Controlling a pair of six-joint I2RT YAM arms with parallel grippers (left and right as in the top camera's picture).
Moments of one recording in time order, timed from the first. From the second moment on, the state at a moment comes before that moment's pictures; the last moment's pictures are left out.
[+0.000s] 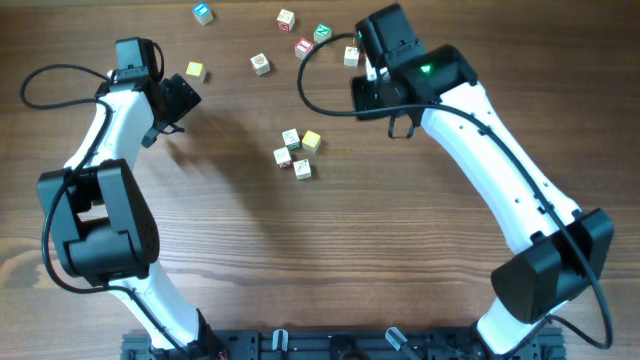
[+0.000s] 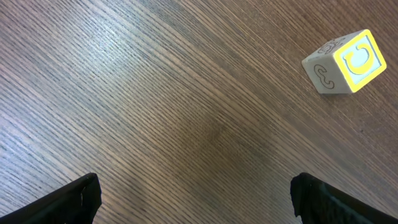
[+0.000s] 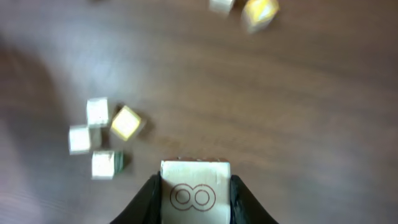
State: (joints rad) left arm 0.15 2.00 1.43 -0.60 -0.08 -0.58; right arm 0.49 1.84 1.74 -1.04 0.04 0.24
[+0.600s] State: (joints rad) left arm 0.15 2.00 1.43 -0.60 -0.08 -0.58; right arm 0.51 1.85 1.24 -0.62 -0.15 0.15
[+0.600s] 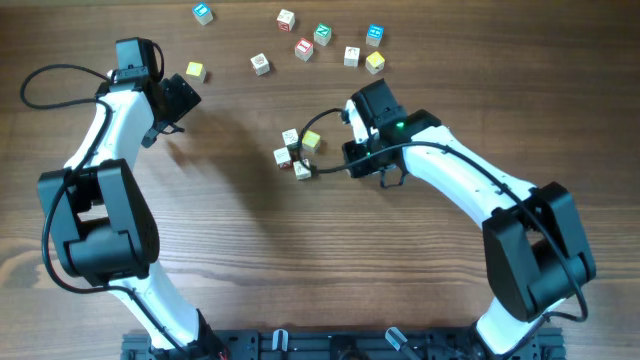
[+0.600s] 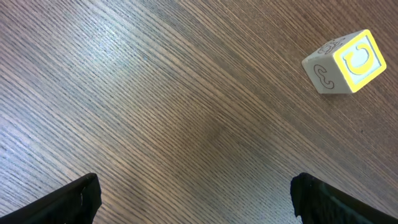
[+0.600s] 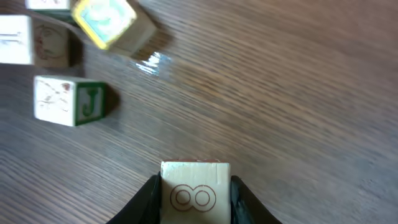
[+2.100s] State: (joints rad) left arm 0.15 2.00 1.43 -0.60 -0.08 -0.58; right arm 0.59 1.96 1.40 -0.75 -0.06 0.17
